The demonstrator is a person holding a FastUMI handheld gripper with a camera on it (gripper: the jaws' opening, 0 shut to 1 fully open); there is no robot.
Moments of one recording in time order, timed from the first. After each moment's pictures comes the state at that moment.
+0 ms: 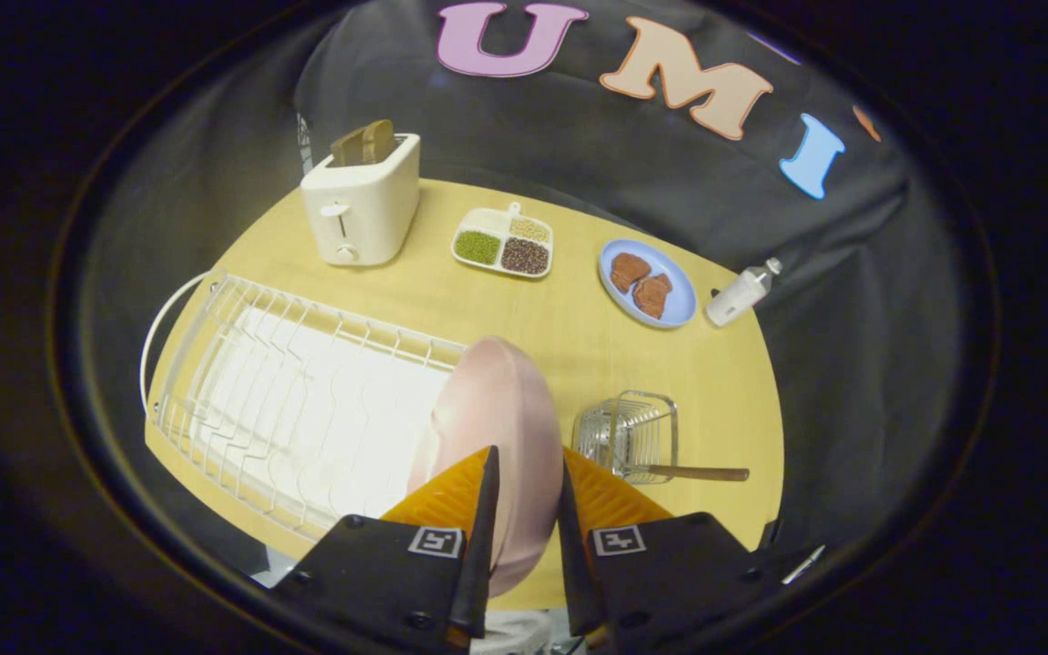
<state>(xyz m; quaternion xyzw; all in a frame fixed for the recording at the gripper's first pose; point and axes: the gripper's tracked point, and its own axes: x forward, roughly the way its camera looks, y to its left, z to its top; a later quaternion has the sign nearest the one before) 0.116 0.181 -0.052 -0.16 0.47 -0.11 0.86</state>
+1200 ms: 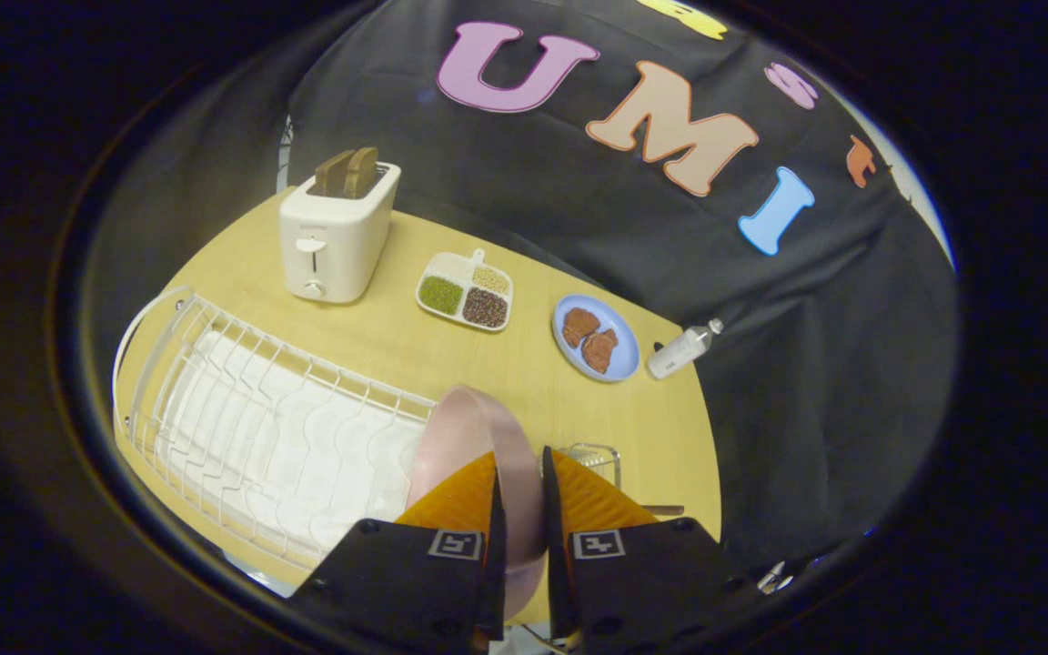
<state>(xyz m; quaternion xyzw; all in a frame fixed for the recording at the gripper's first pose) 0.155 0.190 0.006 -0.23 0.39 -0.17 0.88</state>
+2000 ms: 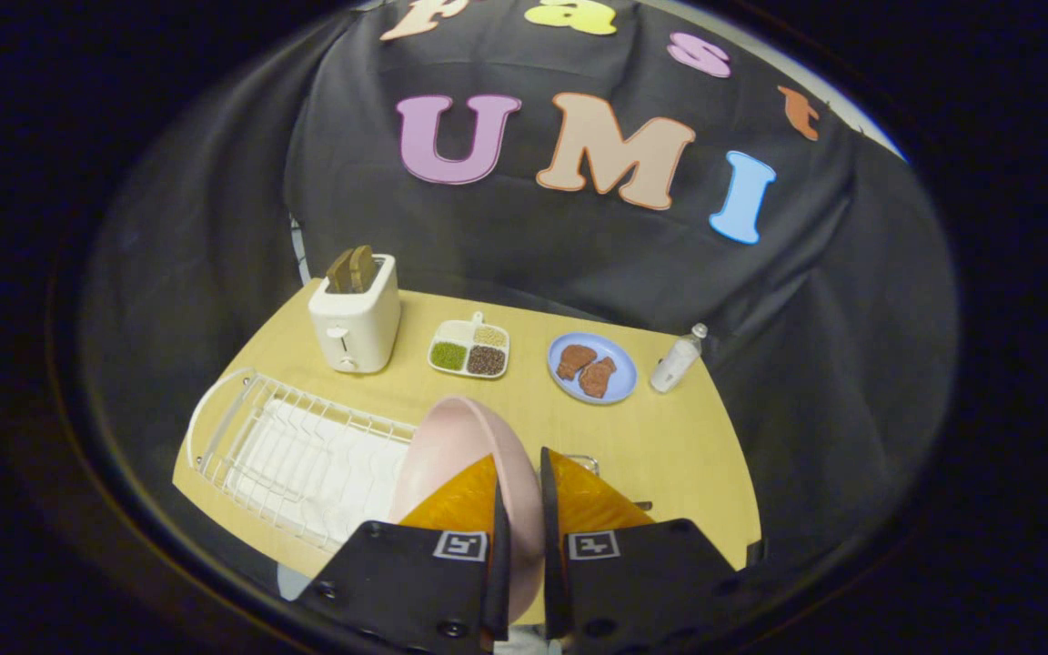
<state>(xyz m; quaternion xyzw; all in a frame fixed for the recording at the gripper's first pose) 0.091 0.140 0.095 -0.10 0.32 -0.11 0.94</state>
